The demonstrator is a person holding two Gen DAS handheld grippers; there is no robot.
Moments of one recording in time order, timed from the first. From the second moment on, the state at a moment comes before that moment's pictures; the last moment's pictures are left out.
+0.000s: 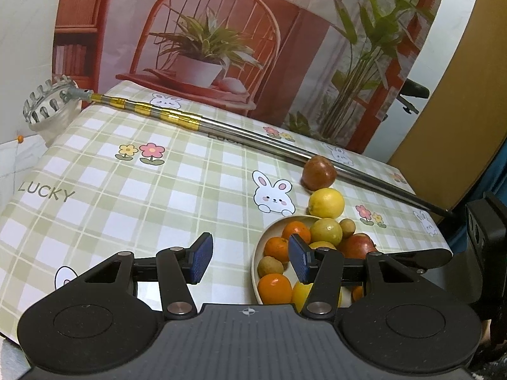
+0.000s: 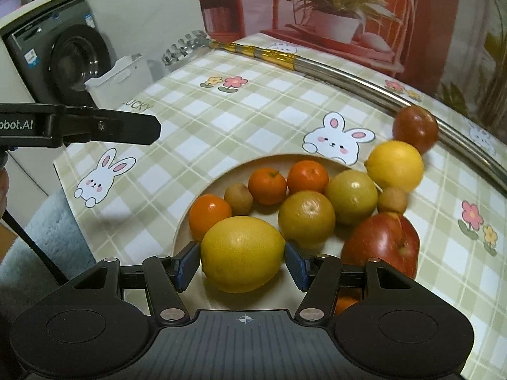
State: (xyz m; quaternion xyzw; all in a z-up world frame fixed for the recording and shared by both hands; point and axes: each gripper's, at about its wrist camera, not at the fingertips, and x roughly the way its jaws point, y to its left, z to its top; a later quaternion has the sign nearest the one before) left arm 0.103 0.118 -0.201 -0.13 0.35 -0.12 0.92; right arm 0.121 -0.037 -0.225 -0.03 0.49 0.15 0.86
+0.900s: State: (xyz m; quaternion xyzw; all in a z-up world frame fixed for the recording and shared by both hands) left arm 0.101 0.104 -0.198 -0.11 0.36 -0.14 0.92; right arm 0.096 -0.097 -0.191 0.08 0.41 0.11 0.90
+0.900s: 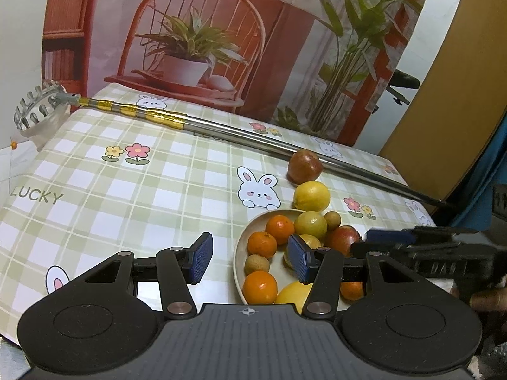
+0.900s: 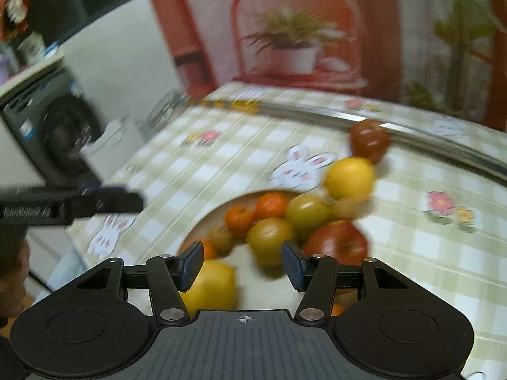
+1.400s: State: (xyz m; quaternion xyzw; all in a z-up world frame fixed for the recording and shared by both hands) left arm 0.143 0.085 -0.185 -0.09 0.37 -0.15 0.91; right arm 0.097 -0.194 -0.165 0.11 0.33 -0.01 0.94
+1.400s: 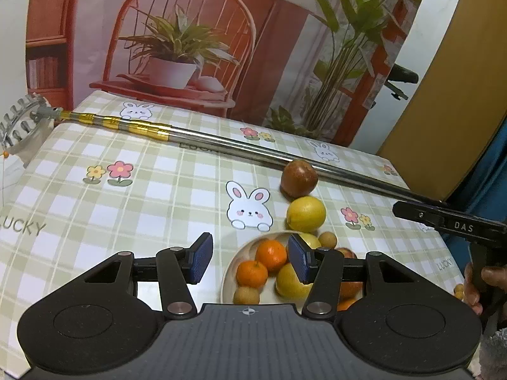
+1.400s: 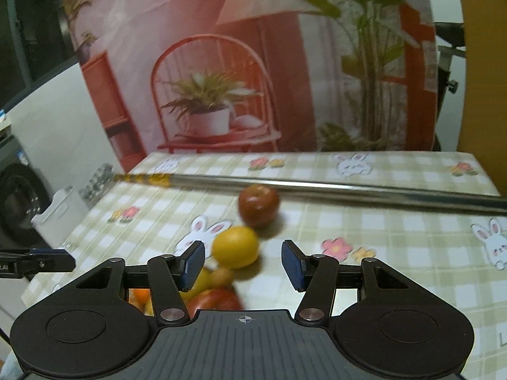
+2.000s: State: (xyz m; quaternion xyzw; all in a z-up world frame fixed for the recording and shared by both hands) left arm 0.238 -0.021 -0.222 -0.04 0.41 -0.19 0.89; right arm 0.118 -0.245 -0.183 0.13 0.31 -0.03 0.94
